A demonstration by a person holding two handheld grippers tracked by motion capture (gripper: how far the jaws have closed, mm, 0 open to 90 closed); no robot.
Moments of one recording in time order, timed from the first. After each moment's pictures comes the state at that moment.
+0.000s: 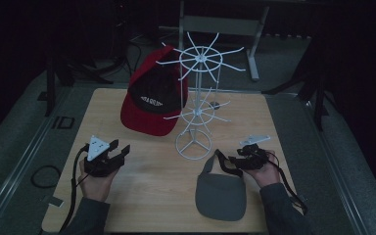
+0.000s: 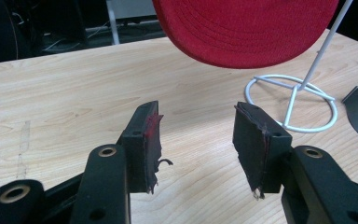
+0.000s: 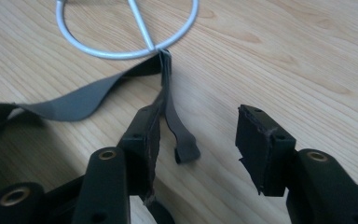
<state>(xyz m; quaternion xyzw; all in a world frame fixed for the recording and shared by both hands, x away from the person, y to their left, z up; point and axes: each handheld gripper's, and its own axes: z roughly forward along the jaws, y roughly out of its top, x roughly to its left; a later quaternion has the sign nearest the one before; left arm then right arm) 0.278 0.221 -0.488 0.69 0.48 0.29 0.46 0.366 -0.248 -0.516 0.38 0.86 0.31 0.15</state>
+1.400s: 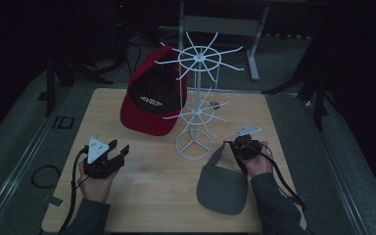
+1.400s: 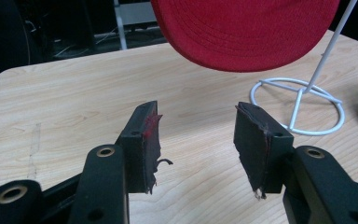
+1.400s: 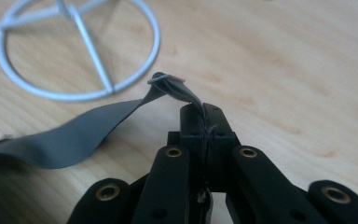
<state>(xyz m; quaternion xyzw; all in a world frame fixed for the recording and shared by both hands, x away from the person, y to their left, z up) 0.274 0.220 -0.490 0.69 0.48 0.31 0.45 0.388 -0.229 -0.505 0.39 0.84 0.29 0.23</state>
